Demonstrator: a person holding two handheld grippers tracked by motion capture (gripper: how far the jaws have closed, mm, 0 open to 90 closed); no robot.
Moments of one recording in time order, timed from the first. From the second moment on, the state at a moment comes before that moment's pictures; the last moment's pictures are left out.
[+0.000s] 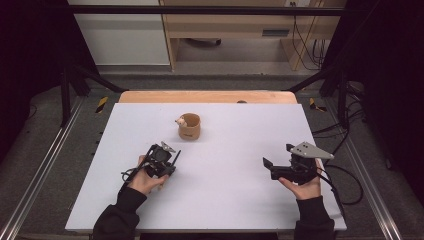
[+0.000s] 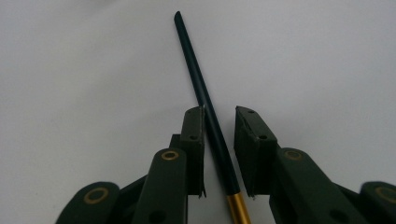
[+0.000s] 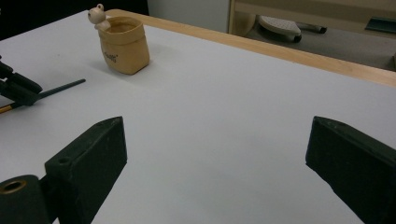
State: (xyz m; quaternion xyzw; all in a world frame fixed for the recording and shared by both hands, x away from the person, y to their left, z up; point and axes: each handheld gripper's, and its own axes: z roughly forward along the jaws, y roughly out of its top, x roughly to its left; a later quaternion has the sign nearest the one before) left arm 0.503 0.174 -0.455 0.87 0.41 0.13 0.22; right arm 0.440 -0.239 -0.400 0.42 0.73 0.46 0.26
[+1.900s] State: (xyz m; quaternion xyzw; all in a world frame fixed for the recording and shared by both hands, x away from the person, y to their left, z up) left arm 0.523 0.163 -0.444 0.92 0.36 0.10 0.16; right arm 0.439 -0.241 -0.399 0.42 0.74 0.46 0.25
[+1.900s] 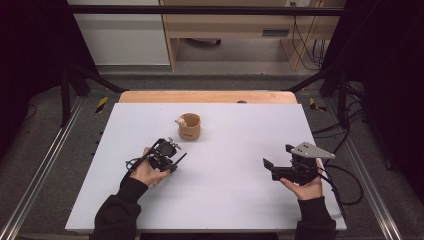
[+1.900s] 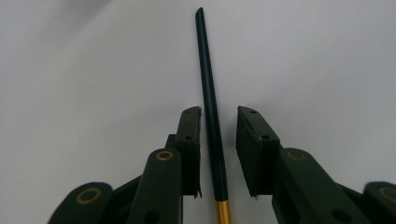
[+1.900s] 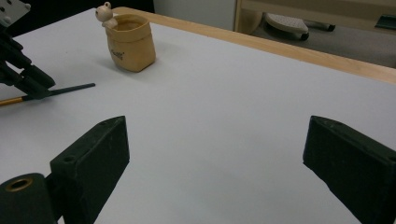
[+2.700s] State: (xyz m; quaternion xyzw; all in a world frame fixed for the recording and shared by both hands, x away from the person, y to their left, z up) left arm 0.524 0.166 -0.449 0.91 0.37 0.09 0.17; right arm 0.439 -0.239 -0.398 0.42 0.74 0.46 0.25
